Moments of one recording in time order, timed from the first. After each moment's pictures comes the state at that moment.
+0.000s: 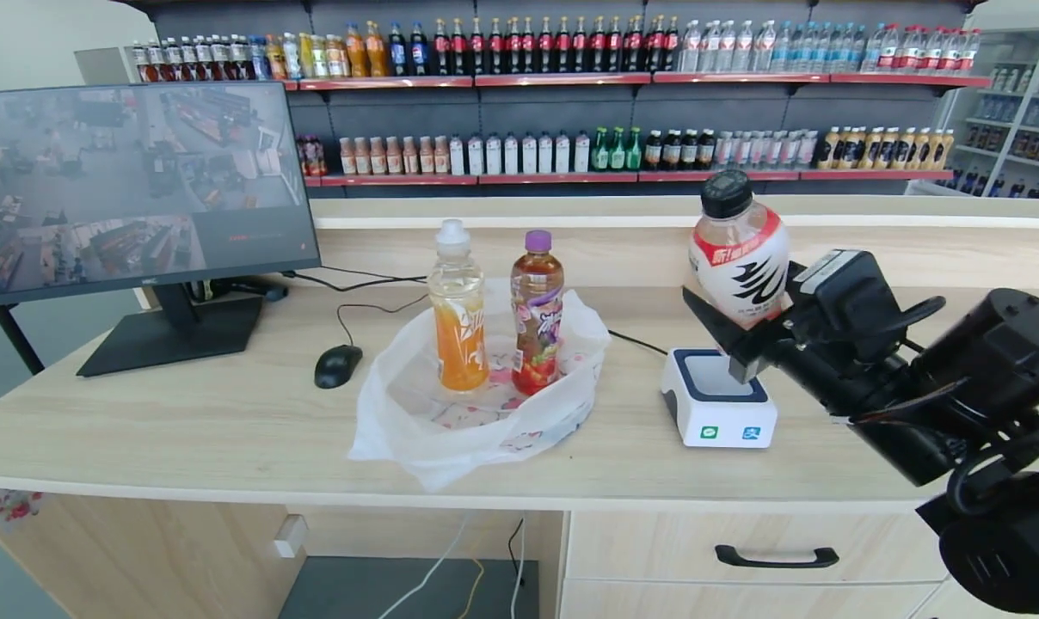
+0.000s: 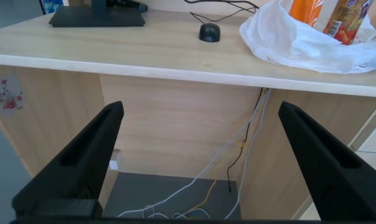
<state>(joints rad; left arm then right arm) 0.00 0.00 0.00 0.00 0.00 0.00 0.38 1.81 -0.56 -1.57 0.12 -0.62</state>
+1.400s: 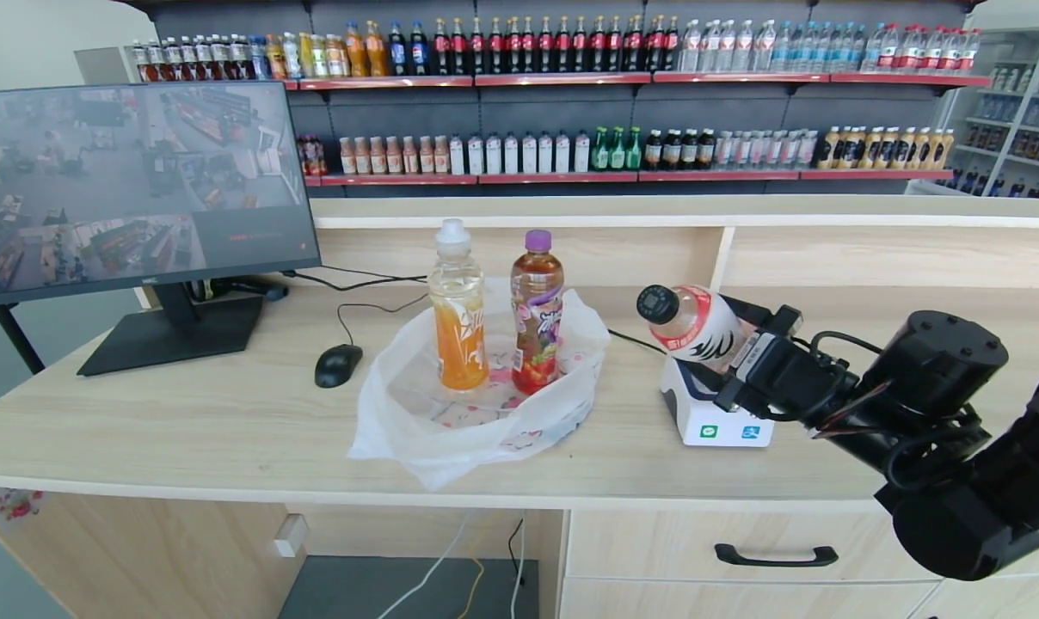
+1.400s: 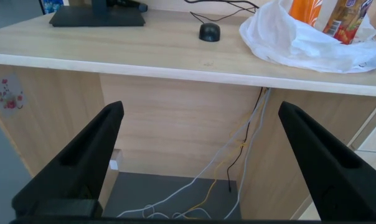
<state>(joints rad) 0.00 0.00 0.00 0.00 0.00 0.00 0.27 1.97 -0.58 -1.57 0.41 -0.94</state>
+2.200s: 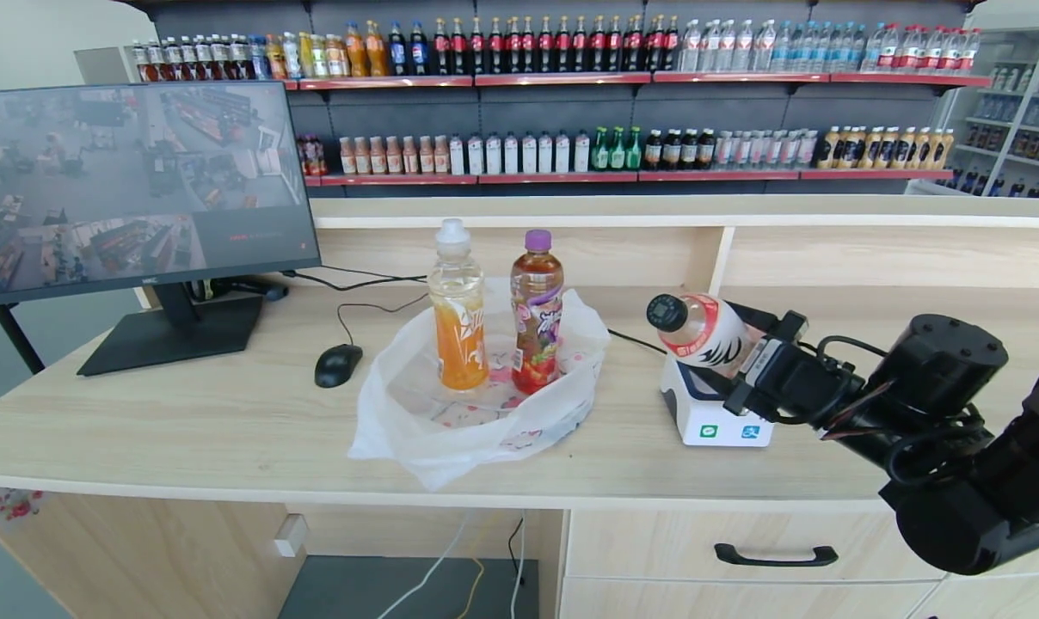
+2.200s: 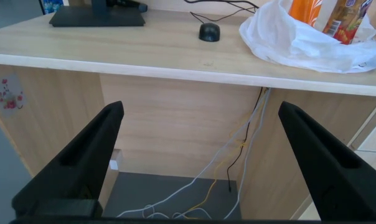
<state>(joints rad) 0.00 0.00 0.00 0.00 0.00 0.00 0.22 1.99 -0.58 -1.57 0.47 -0.95</state>
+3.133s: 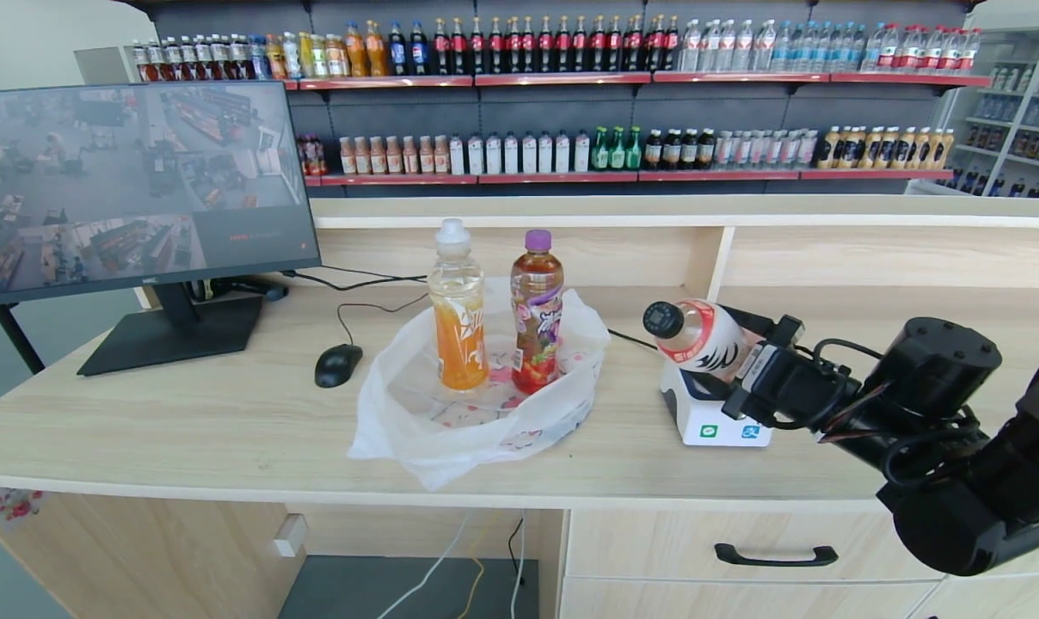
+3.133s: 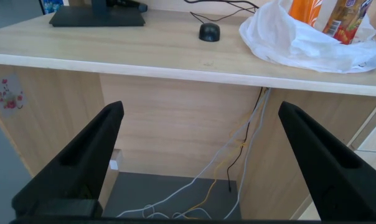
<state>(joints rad) 0.00 0.00 0.00 0.00 0.00 0.00 0.22 2.00 -0.58 -1.57 0.47 -0.96</state>
